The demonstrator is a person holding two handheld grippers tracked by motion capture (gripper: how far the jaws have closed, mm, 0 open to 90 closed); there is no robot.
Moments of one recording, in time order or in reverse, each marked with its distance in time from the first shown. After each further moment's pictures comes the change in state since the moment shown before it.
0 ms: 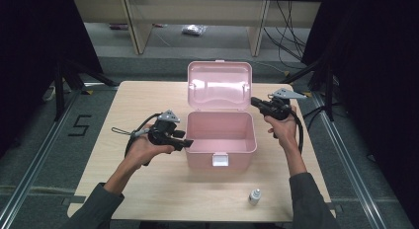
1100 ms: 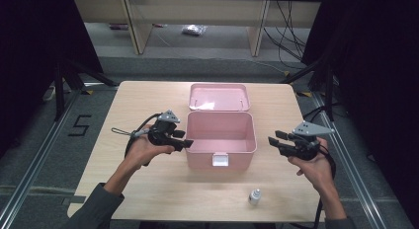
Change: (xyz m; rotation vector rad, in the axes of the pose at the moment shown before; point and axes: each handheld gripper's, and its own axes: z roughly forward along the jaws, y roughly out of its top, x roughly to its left) left arm -0.002 -0.001 -0.001 0.009 -0.008 -0.023; right arm 0.057 -0.035 -0.127 0.232 -0.040 -0.076
